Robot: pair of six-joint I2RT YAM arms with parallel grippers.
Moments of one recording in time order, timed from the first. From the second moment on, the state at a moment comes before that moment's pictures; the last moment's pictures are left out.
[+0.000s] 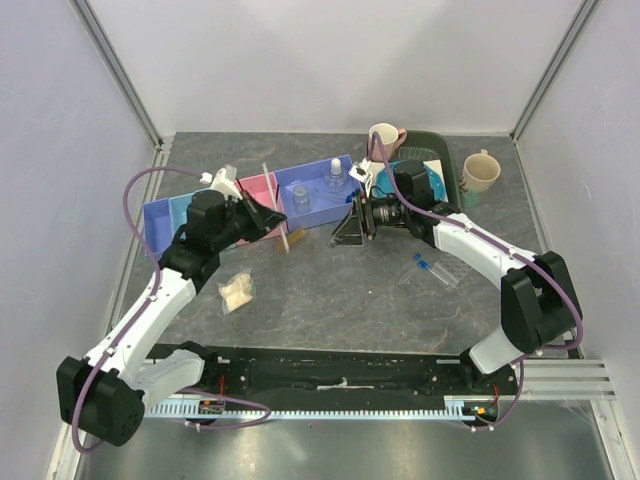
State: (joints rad) left arm -0.39 1.04 0.83 -0.11 0.24 -0.81; right arm 0.47 1.56 1.08 0.06 -1.07 0.34
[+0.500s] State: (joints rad) left arm -0.06 1.05 0.91 -0.53 0.22 -0.38; right arm 0.47 1.56 1.08 -0.22 -1.01 0.05
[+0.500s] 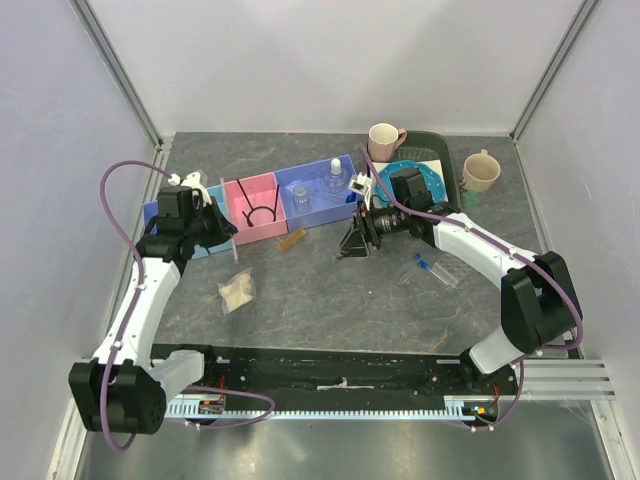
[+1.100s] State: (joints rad) left arm 0.13 1.46 1.06 -0.55 0.19 -0.13; right arm 0.46 1.56 1.08 -0.27 -0.99 -0.03
